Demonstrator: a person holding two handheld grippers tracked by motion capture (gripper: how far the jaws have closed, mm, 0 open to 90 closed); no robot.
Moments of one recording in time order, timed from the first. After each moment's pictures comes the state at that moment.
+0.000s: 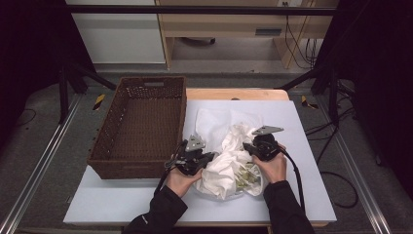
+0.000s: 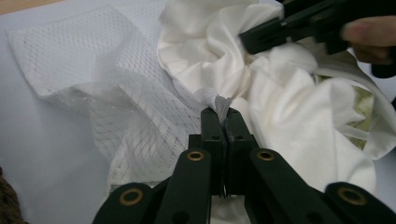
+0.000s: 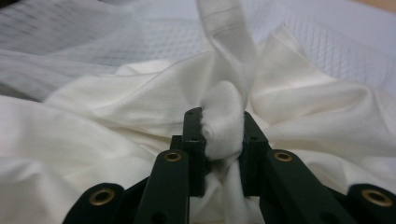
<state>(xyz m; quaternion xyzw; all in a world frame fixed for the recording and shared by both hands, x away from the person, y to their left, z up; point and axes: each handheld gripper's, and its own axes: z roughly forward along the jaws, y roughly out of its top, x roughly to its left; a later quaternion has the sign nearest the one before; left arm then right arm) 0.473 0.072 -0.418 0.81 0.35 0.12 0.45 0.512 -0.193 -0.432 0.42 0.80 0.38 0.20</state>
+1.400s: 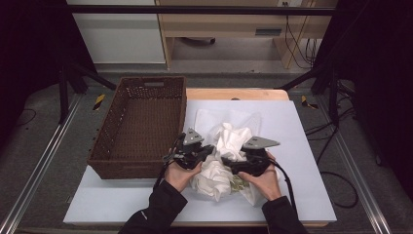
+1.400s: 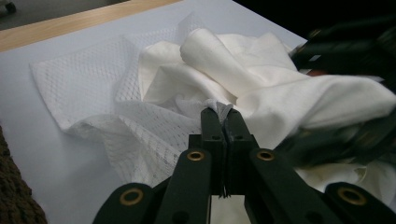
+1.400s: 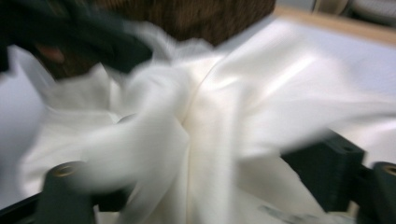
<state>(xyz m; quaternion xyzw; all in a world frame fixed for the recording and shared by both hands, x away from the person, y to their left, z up) 0.476 0.073 -0.395 0.80 0.35 0.14 0.46 0.478 -0.151 -0.435 0.35 0.80 0.47 0.15</state>
